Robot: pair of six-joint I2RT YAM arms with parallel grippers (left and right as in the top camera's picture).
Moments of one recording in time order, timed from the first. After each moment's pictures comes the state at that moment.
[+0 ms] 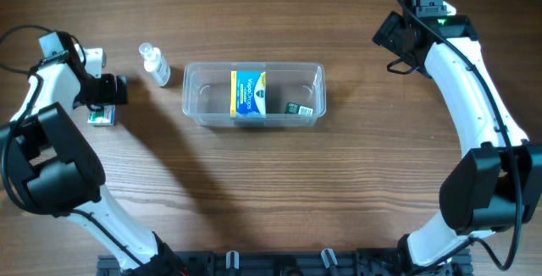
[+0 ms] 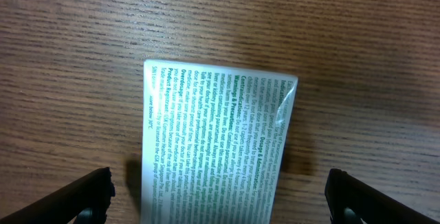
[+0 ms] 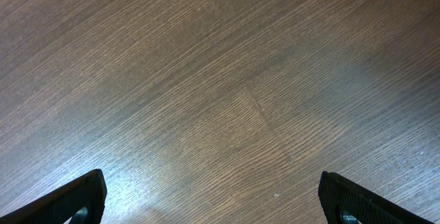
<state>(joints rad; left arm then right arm) 0.41 2.05 1.39 -0.64 0.01 0.31 0.07 1.81 1.55 -0.85 0.25 0.64</state>
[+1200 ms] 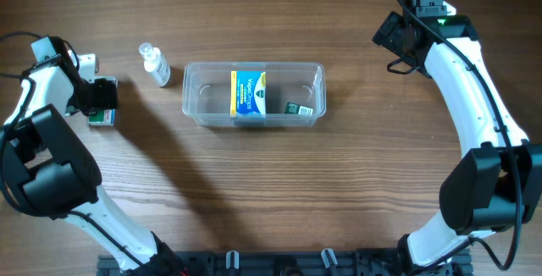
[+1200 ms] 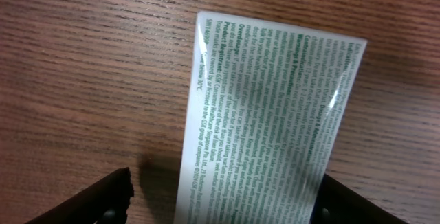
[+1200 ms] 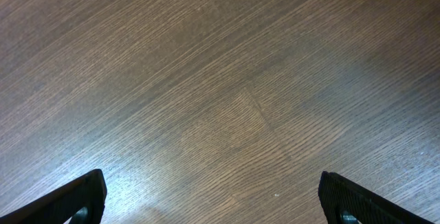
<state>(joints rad) 0.45 2.05 1.39 -0.68 0.00 0.30 0.07 1.81 1.55 -0.85 0.25 0.64</state>
